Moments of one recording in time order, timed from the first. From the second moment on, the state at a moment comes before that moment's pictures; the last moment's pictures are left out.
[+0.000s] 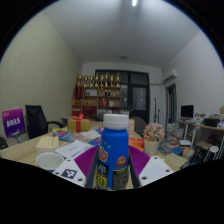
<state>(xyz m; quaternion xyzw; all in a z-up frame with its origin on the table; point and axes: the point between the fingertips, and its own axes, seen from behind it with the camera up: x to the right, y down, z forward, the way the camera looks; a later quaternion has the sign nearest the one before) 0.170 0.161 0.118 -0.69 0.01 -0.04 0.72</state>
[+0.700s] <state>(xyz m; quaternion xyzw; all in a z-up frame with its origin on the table) 0.157 -0.072 0.133 -0.71 0.03 -0.04 0.70</state>
